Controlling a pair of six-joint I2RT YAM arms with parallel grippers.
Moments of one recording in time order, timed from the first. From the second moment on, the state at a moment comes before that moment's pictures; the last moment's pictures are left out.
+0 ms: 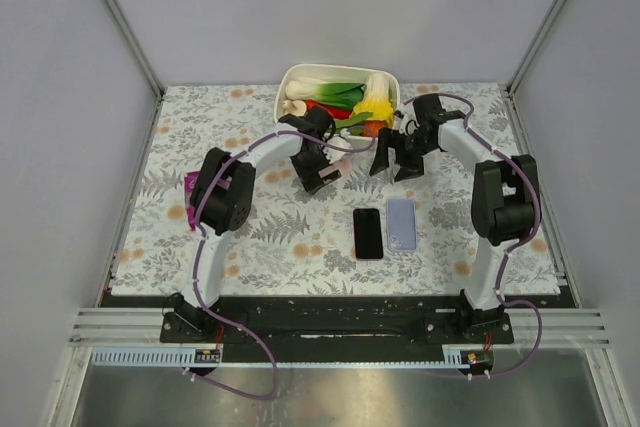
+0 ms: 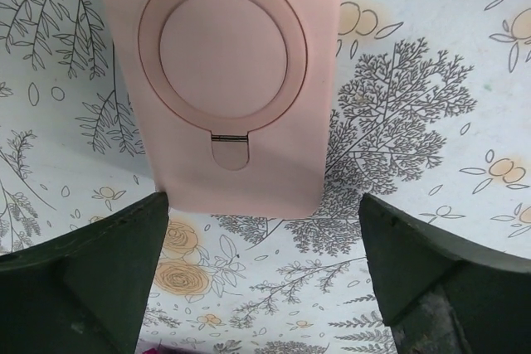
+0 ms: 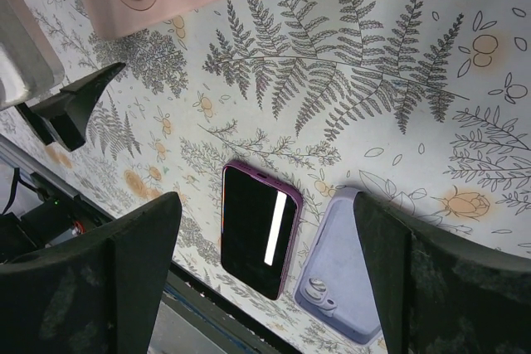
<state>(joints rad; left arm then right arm) -0.55 2.23 1.80 -0.89 0.10 0.59 0.21 1.95 1.48 -0.73 -0.53 0.23</state>
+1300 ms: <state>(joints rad) -0.51 2.30 1.91 -0.92 0.14 0.42 0.19 1.95 1.46 -0.70 -0.60 0.23</state>
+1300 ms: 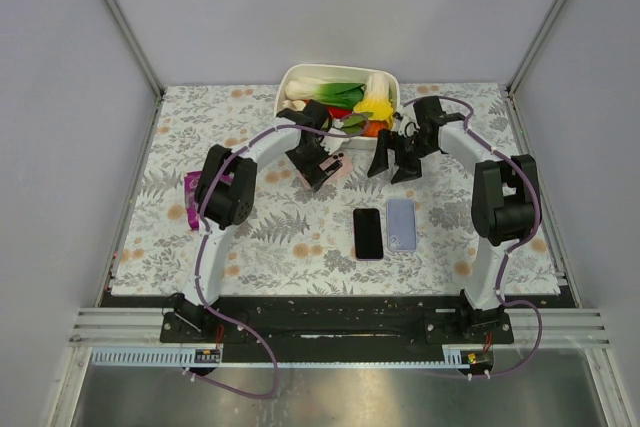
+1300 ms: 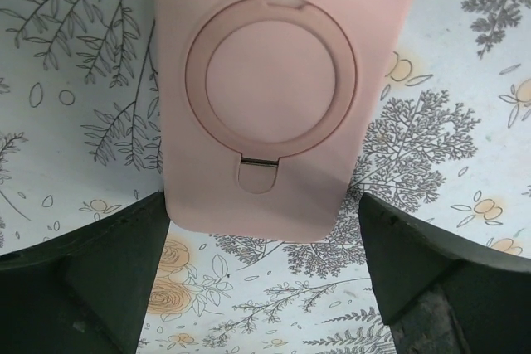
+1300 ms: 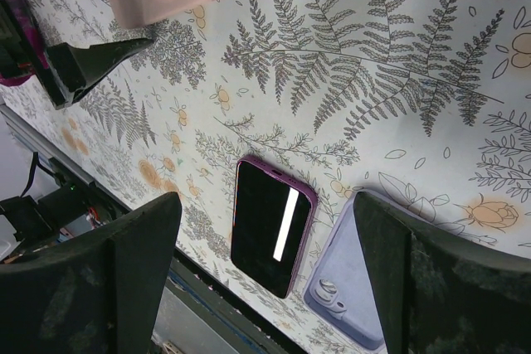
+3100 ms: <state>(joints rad) -0.45 2.07 1.93 -1.12 0.60 0.21 0.18 1.87 1.35 -0.68 -0.82 0.04</state>
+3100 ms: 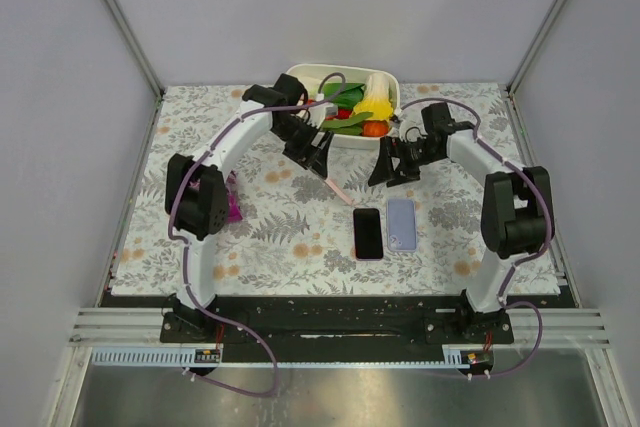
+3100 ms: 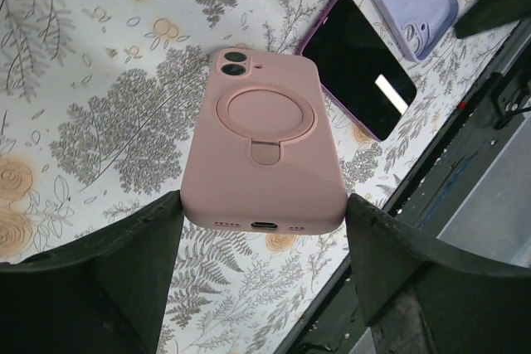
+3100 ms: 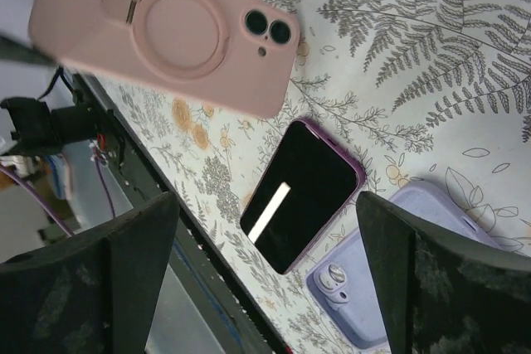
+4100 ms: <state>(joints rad) -0.40 2.10 1.94 -1.15 0.68 0.10 0.56 1.64 1.09 -0.30 -0.36 -0.40</state>
